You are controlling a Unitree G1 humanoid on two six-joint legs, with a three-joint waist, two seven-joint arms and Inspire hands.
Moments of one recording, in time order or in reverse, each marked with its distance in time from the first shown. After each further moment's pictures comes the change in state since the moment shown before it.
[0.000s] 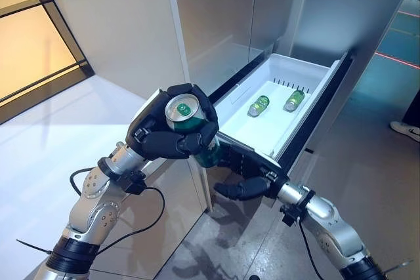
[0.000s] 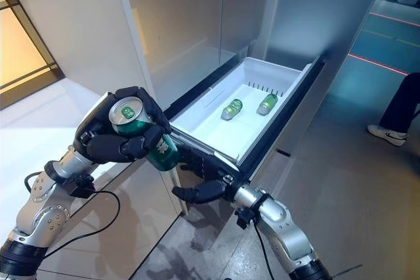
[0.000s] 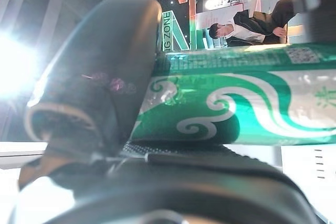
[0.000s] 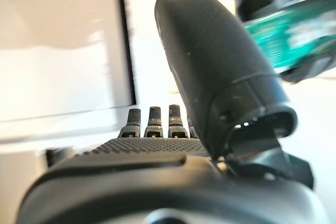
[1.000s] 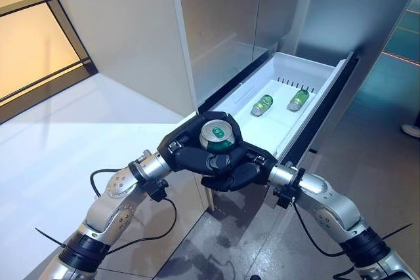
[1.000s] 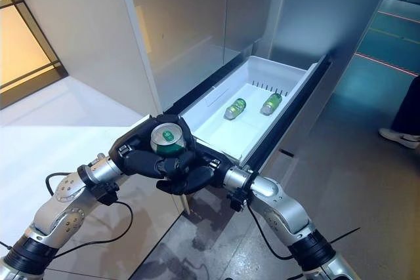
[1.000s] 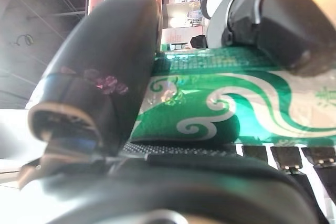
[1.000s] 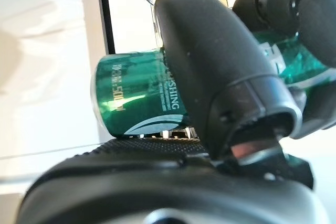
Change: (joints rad) left arm -0.046 0.008 -0.201 0.031 0.115 0.112 0.069; right arm -0.181 -0.079 0.105 0.014 0.149 0.204 -0.009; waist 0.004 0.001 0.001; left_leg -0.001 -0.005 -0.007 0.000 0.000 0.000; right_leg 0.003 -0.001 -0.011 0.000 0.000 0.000
